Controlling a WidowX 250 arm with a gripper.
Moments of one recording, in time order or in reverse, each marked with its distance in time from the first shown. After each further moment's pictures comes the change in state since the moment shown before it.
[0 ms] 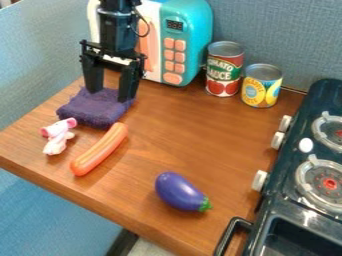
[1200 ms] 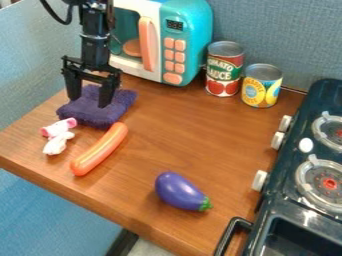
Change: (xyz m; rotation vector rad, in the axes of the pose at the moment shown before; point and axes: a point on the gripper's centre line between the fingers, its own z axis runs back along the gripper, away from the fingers) arm 0.052 0.076 -0.047 0.063 0.010 0.209
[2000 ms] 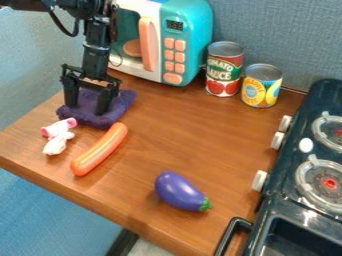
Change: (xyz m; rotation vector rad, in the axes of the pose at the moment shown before) arm 0.008 0.005 -0.019 0.055 0.064 0.074
